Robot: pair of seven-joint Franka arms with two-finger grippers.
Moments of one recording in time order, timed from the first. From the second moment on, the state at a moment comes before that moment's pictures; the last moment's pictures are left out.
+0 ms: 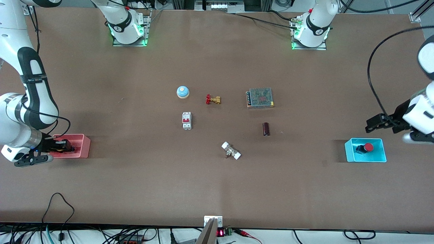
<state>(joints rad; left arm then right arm) 0.03 0.21 0.04 -1.58 -0.05 1.88 0.03 -0.29 0.70 0.06 -1.55 0.00 2.29 -0.44</state>
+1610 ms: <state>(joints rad) 0.02 0.12 0.02 -1.50 -0.05 1.63 -0.02 -0.29 0.72 0.06 -1.55 0.01 2.30 -0.44</state>
